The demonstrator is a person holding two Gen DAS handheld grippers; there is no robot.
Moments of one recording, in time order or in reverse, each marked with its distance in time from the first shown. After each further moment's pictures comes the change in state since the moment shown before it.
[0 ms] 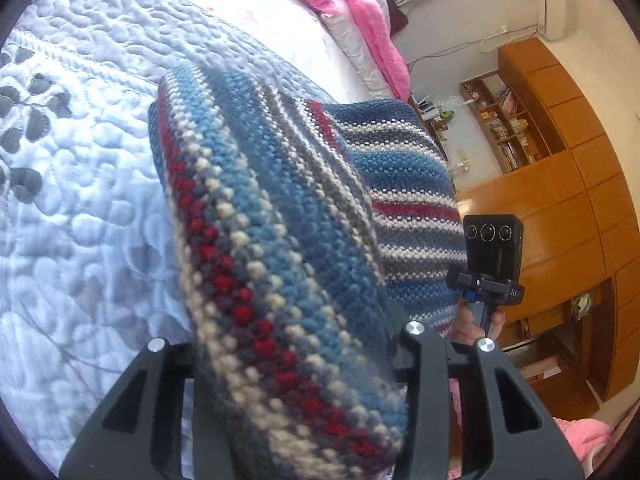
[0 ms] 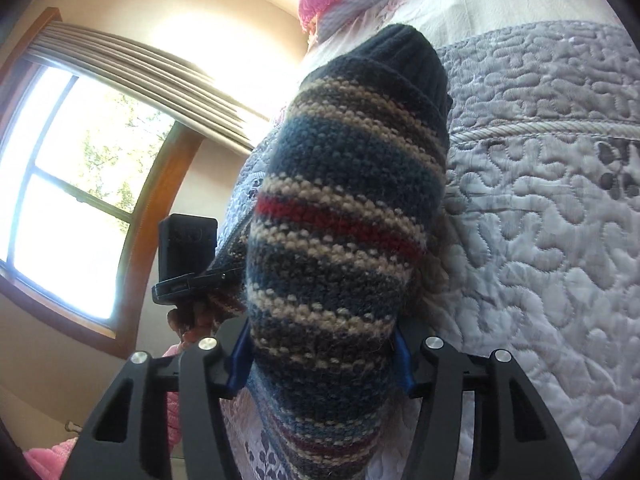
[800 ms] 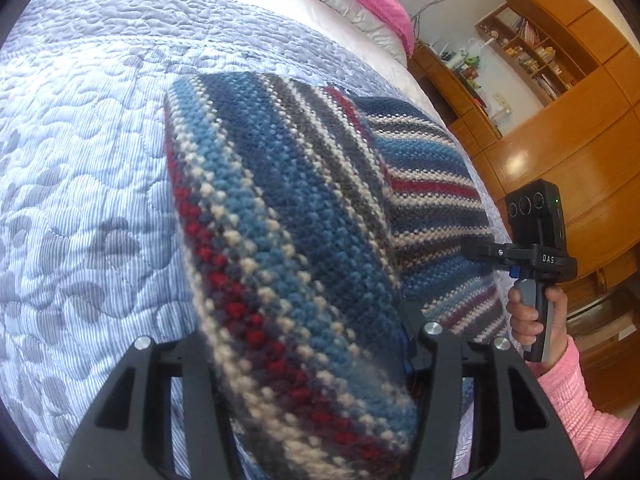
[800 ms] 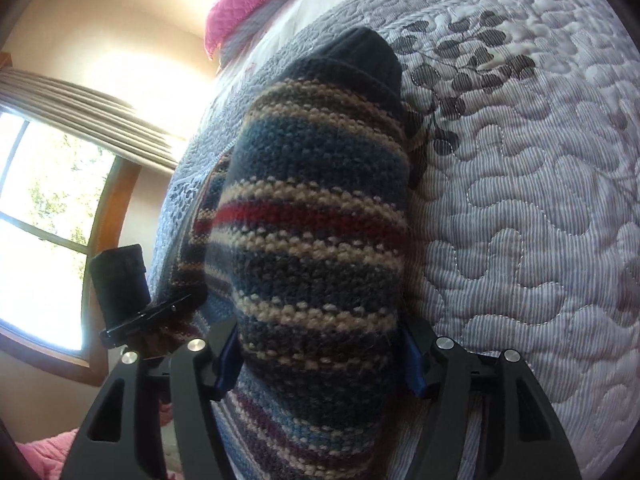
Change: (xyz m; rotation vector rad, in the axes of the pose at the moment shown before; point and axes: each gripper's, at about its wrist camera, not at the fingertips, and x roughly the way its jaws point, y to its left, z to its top) left arm 0.136 -0.076 -0.097 0.149 0.029 0.262; right arm -0.118 -0.131 -0.117 0.204 -0.068 -0.168
